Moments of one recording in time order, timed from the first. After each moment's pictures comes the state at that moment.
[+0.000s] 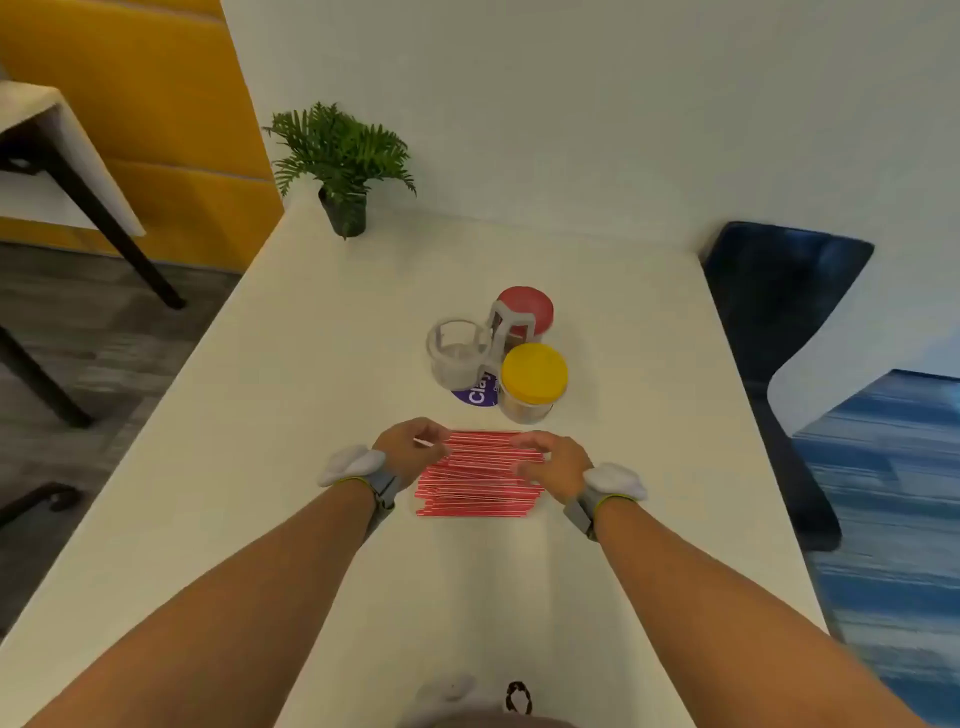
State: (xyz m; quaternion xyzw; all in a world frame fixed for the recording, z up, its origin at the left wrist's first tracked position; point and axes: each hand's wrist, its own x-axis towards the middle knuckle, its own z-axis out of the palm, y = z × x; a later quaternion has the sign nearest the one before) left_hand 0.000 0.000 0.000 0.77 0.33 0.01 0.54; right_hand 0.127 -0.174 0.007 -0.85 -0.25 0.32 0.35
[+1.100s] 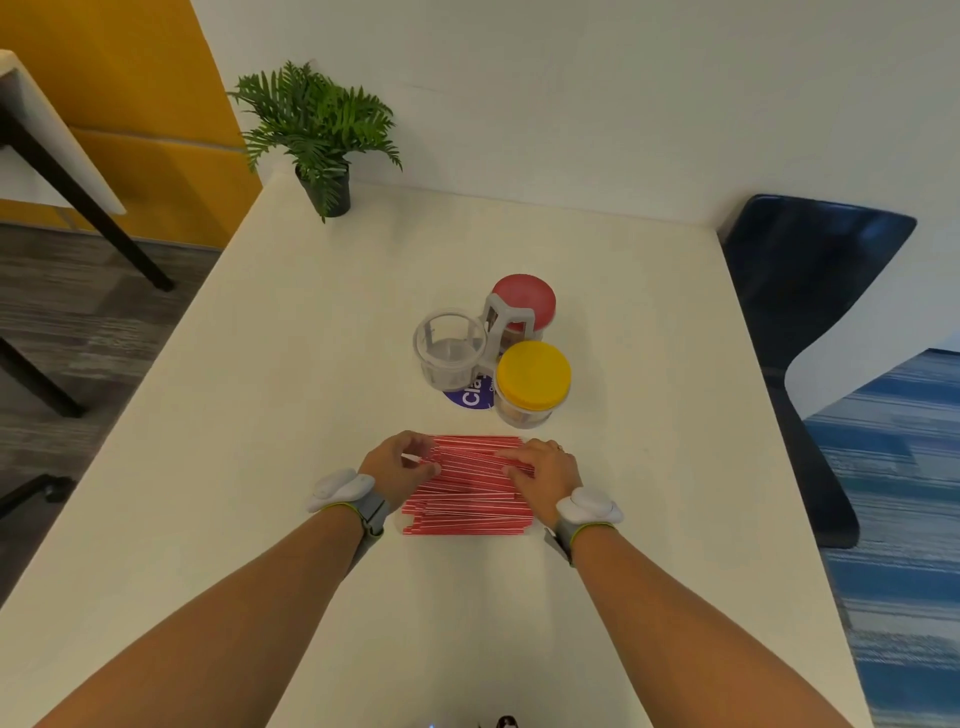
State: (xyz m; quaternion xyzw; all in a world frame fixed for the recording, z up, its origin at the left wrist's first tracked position) left_hand 0.015 0.006 -0.029 0.76 0.39 0.00 0.52; right_hand 0.144 -0.156 -0.040 -0.88 -0.34 0.22 0.26
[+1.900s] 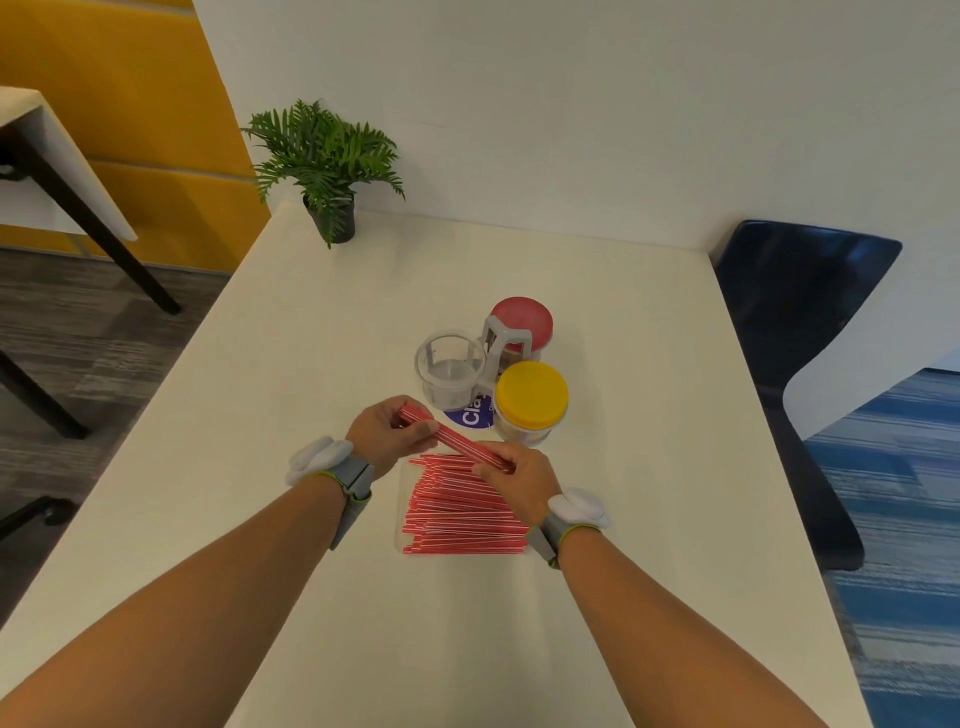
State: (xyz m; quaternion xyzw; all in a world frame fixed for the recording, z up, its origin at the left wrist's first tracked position) left_hand 0.036 0.033 0.026 0.66 0.35 0.10 0.66; right_hand 0.130 -0.132 -0.007 -0.80 -0.28 0.30 0.45
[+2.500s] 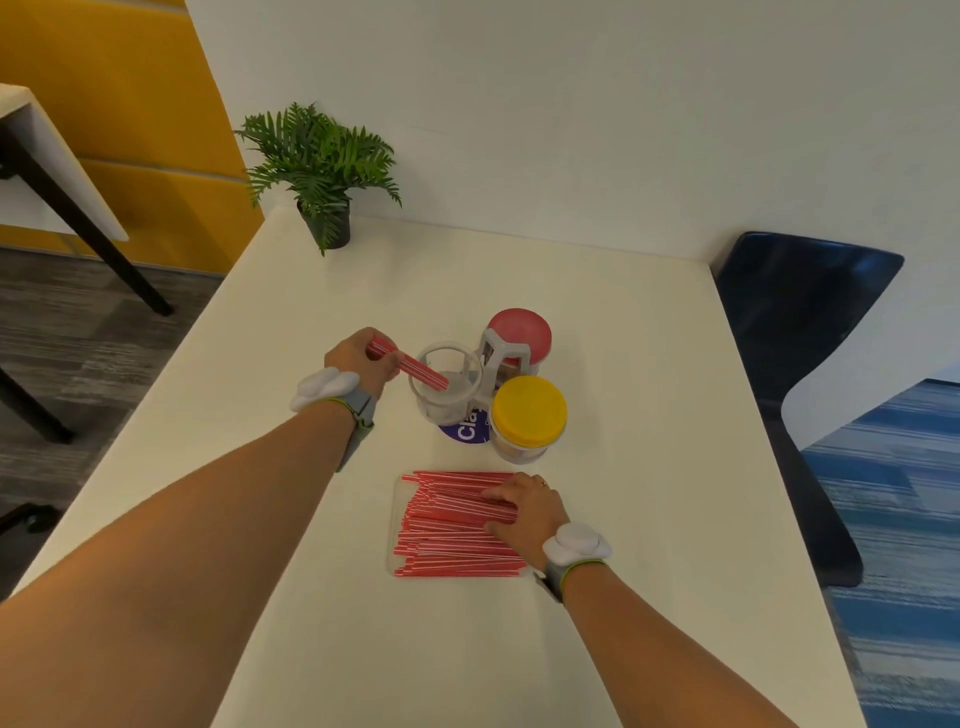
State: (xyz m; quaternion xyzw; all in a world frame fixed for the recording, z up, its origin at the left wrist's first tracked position) left_hand 0.094 0.106 0.028 0.72 0.42 0.23 0.51; right_hand 0.146 -0.150 -0.037 -0.87 -0.38 0.26 0.20
